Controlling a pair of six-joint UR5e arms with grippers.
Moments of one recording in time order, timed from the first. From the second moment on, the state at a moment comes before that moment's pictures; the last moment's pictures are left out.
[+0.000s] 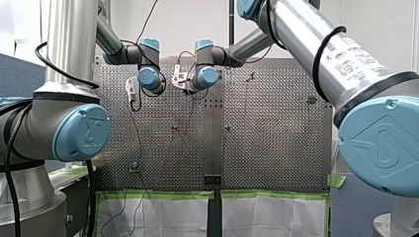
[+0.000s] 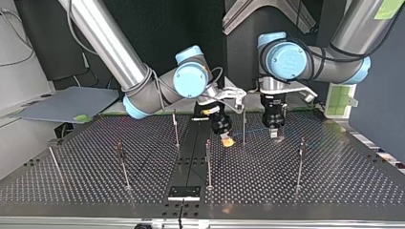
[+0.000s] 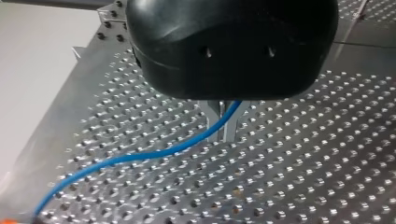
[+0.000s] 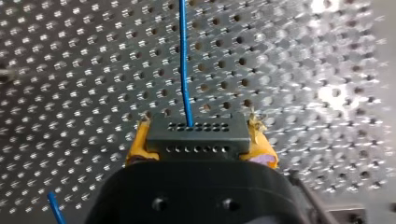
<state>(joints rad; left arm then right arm) -0.14 -1.66 -1.86 -2.76 -1.83 -1.70 2.43 -0.87 0.96 -0.04 1.62 1.74</state>
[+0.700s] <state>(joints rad) -0.15 -1.74 -2.04 -2.66 -1.86 -1.71 2.43 -0.86 1.07 -0.05 1.61 1.72</state>
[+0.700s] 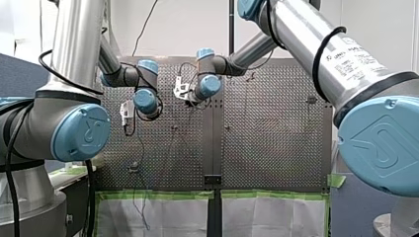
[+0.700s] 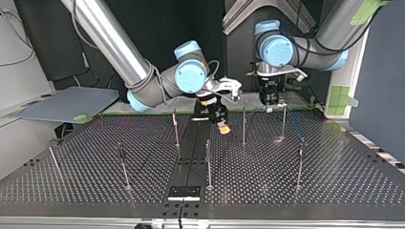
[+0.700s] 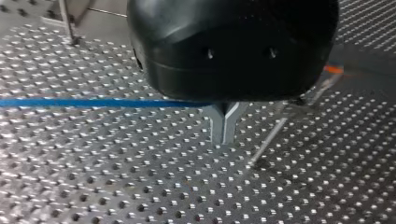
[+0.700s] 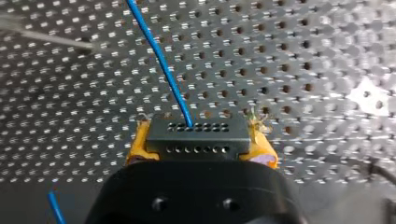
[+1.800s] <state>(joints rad) -0.14 -1.95 -2.04 -2.48 -1.77 -1.73 2.39 -0.80 1.17 -0.06 1.56 1.69</state>
